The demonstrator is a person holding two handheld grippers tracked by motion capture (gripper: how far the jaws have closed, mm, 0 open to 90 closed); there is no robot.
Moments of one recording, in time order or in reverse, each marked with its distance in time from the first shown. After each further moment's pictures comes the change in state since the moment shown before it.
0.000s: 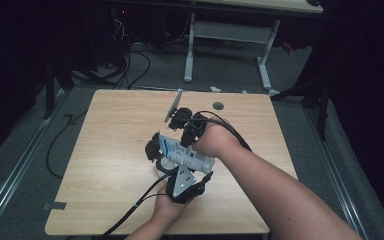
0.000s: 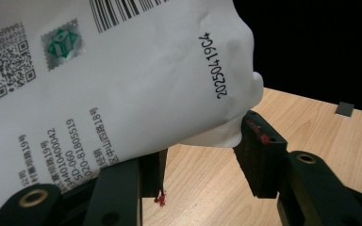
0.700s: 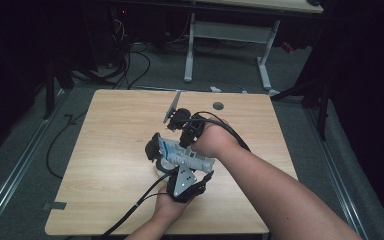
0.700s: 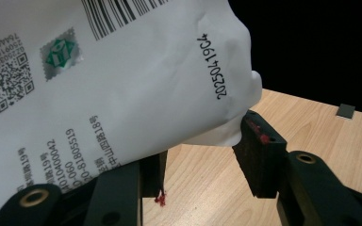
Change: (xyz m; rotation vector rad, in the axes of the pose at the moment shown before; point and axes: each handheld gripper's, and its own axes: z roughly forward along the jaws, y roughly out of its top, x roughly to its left) left arm 0.000 0.002 0.002 -0.003 -0.001 0.005; right arm 0.002 0.002 0.002 0.009 0.002 -0.009
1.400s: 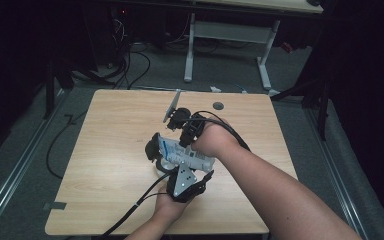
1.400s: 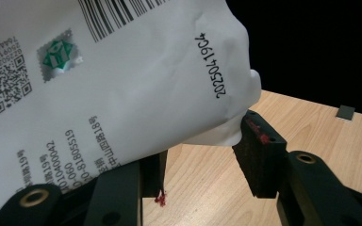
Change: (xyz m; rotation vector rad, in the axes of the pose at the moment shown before) left arm 0.000 0.002 -0.001 -0.004 0.003 -0.002; right arm 0.000 0.001 -0.001 -0.003 -0.004 0.002
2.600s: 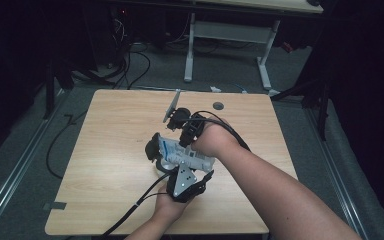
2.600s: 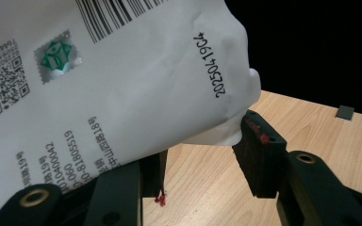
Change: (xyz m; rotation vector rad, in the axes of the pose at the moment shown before) left arm 0.000 0.000 0.000 0.000 -0.002 0.005; right arm 0.000 0.000 0.000 -0.002 0.000 0.001
